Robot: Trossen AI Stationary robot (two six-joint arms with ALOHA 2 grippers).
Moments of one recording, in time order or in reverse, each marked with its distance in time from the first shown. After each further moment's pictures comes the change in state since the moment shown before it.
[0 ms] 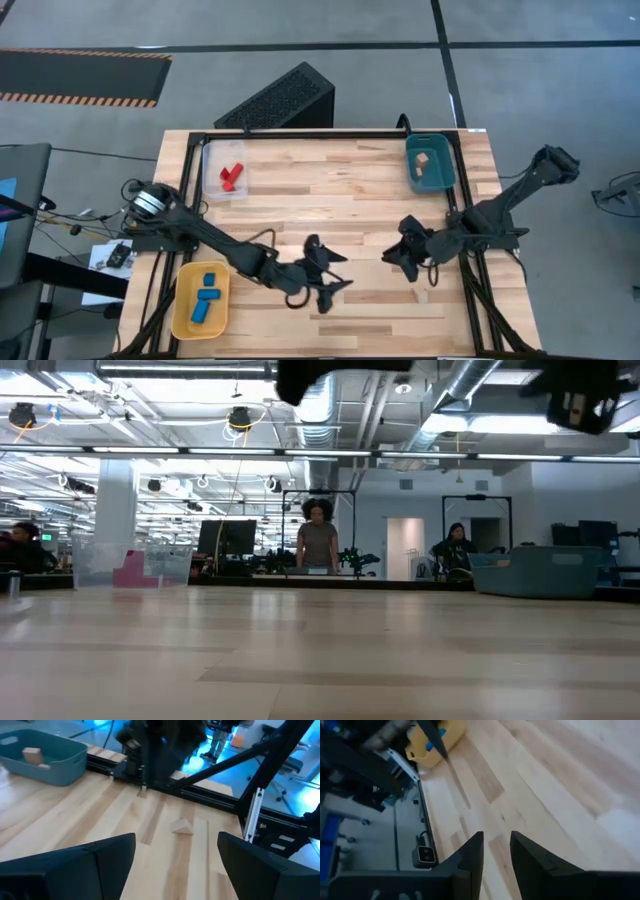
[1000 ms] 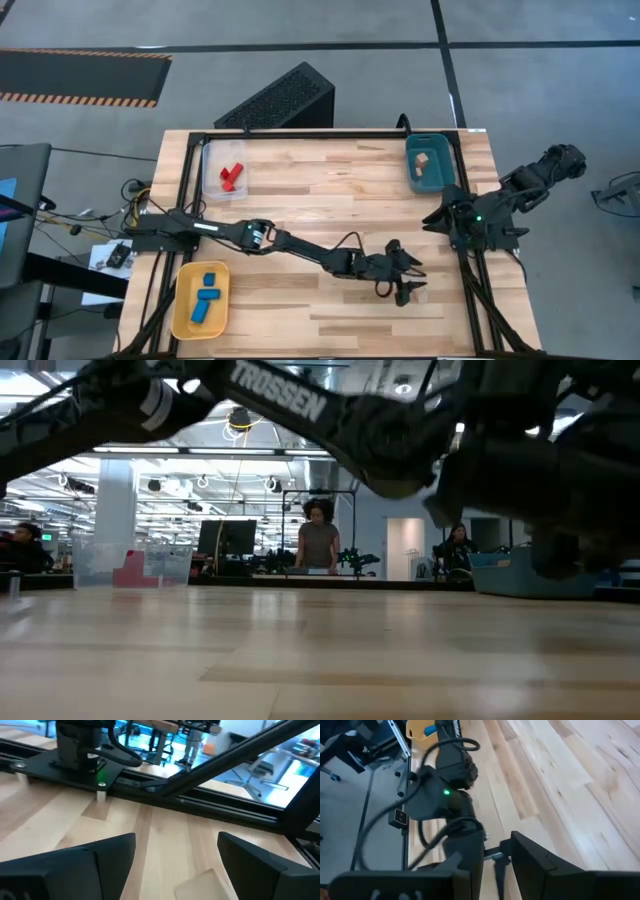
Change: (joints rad) left arm 0.221 1.029 1.119 0.081 0.349 0.162; right arm -0.027 -0.403 0.160 -0.601 -0.024 -0.327
